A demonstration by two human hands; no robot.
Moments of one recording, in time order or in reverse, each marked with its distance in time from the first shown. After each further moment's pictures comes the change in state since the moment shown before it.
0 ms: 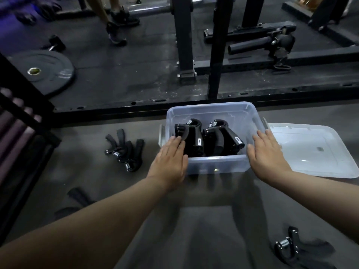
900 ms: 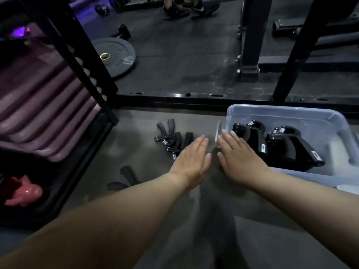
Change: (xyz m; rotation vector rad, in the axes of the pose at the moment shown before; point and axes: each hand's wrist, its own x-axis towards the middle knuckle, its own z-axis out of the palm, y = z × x) left_hand -0.022 -0.083 -0.004 -0.073 -0.053 -0.143; right_hand 0.012 -0.199 0.045 -0.051 -0.187 -0.550
